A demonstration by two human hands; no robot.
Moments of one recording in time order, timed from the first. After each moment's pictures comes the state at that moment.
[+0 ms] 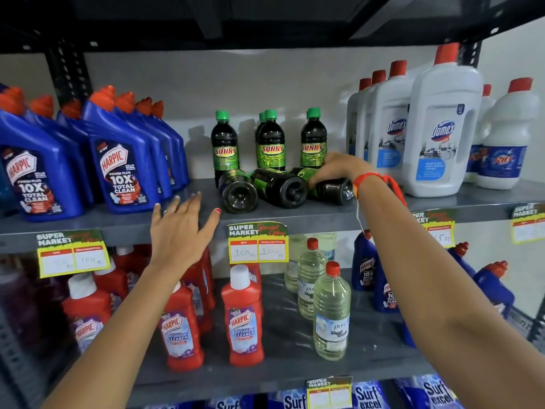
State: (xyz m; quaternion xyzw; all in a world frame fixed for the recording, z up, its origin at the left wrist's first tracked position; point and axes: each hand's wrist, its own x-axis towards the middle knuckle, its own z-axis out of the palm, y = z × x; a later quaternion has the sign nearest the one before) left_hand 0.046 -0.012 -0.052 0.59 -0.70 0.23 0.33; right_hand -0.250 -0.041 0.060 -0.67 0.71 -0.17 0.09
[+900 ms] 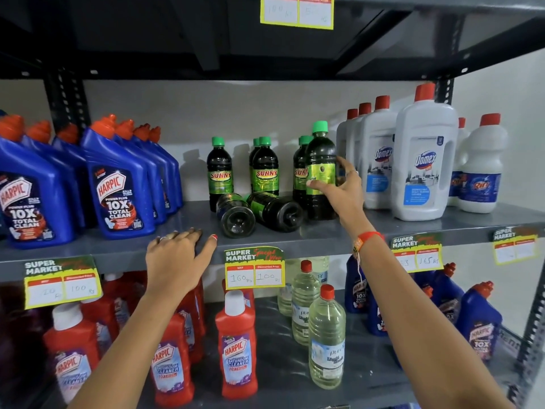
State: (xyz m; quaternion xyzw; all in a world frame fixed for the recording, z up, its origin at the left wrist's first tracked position) left_hand 0.043 0.002 -0.047 0.58 -0.71 0.24 0.33; right_hand -0.247 -0.019 0.027 -0.49 0.55 -0.67 0.12
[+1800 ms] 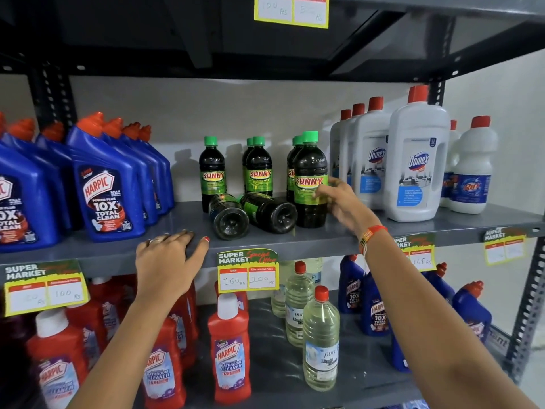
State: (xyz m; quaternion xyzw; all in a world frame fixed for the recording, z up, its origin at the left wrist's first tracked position) left_hand 0.041 0.002 -0.048 0.59 -0.71 0.22 0.34; right_hand -0.274 -0.033 0.023 -0.50 0.44 -0.63 0.40
